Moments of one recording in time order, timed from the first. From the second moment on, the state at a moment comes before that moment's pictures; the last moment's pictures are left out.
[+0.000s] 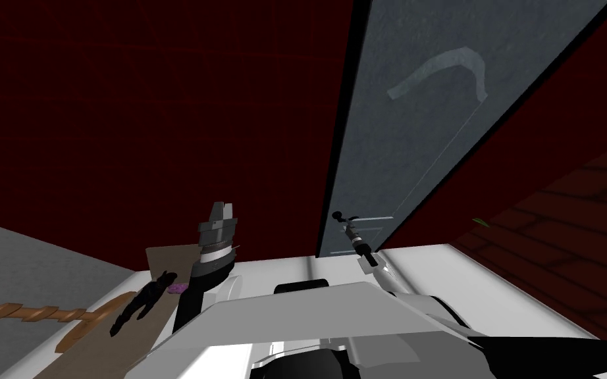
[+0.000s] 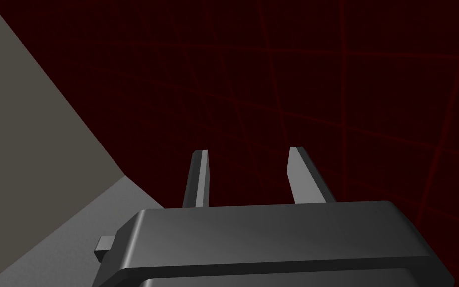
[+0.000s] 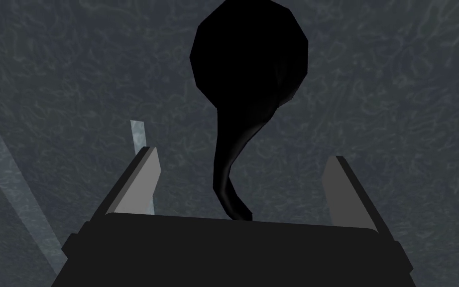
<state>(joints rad) -0.16 -0.33 -0.20 -0.62 0.26 -0.79 -0.39</state>
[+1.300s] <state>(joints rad) -0.14 -0.39 -0.21 -0.57 0.27 -0.88 -0.43</state>
